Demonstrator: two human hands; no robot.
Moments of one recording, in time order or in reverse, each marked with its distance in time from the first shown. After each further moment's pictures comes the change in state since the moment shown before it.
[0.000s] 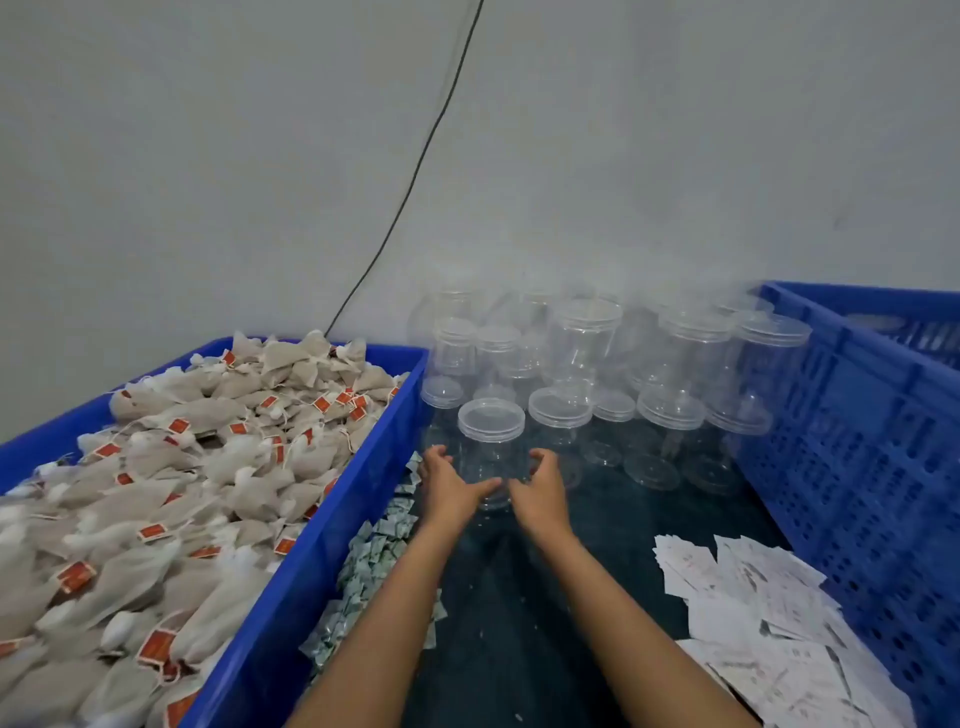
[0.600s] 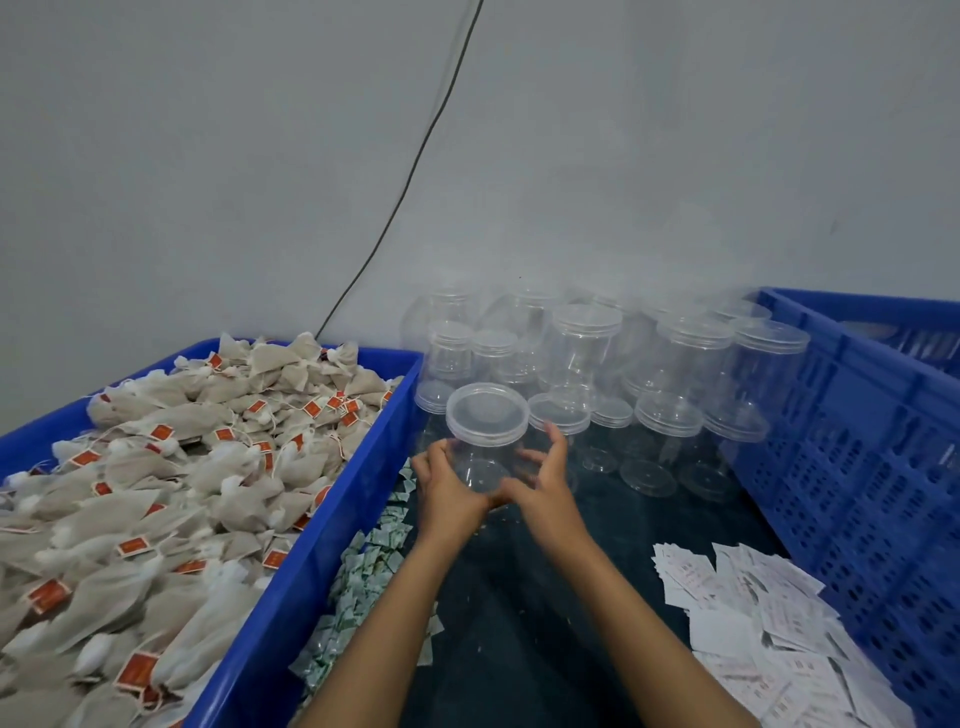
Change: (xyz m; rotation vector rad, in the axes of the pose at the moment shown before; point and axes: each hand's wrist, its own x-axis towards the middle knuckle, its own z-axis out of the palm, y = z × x) left_hand -0.016 0.011 -0.005 -0.002 -0.034 0.164; right_hand -0.027 -0.024 -0.024 0.176 -0.165 -0.173
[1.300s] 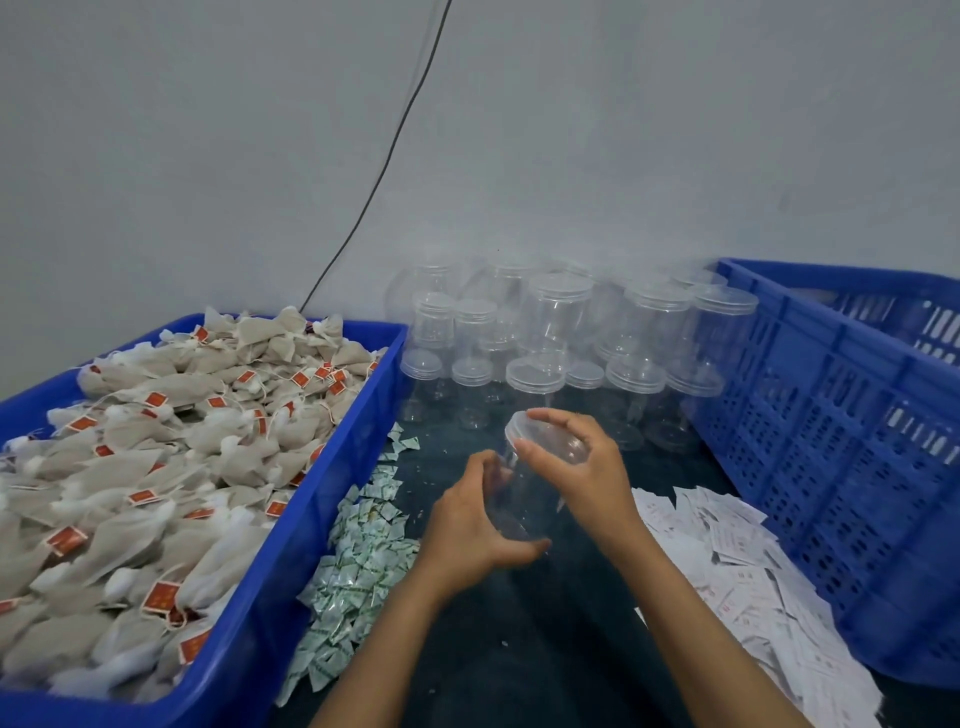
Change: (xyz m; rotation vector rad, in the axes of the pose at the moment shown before) left_hand -0.103 0.015 -0.021 0.092 -0.319 0.254; right_hand -0.074 -0.040 -0.042 -0.123 0.132 -0.195
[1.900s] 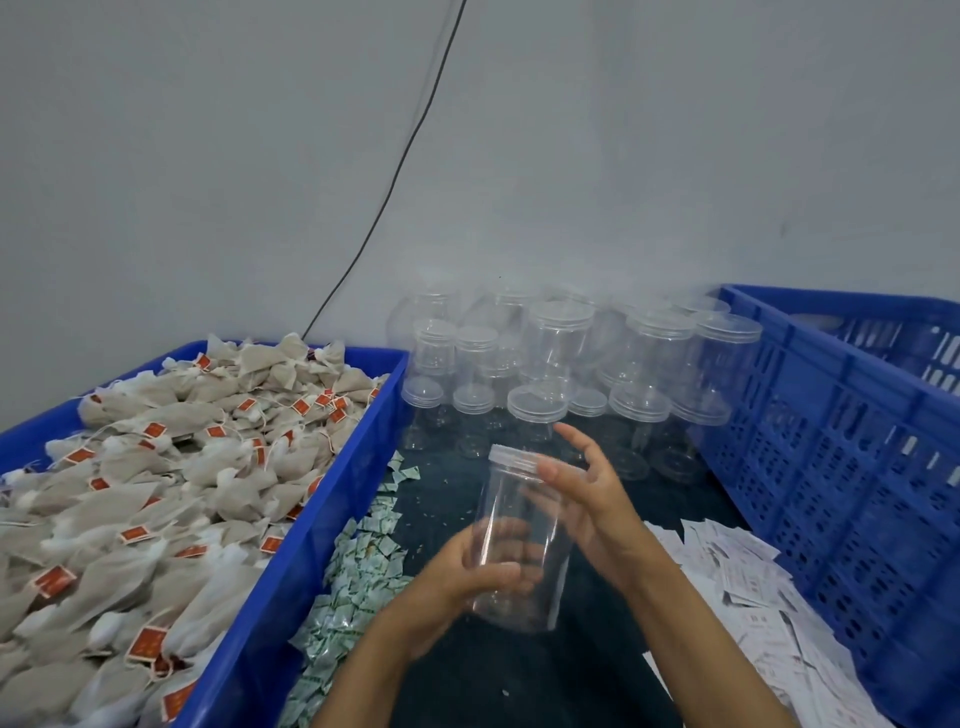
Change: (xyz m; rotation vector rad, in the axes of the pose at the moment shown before) left_hand -0.006 -0.006 -0.015 -0.685 -0.411 -0.163; right_hand 0.014 0.005 -0.006 0.610 -0.168 0.317
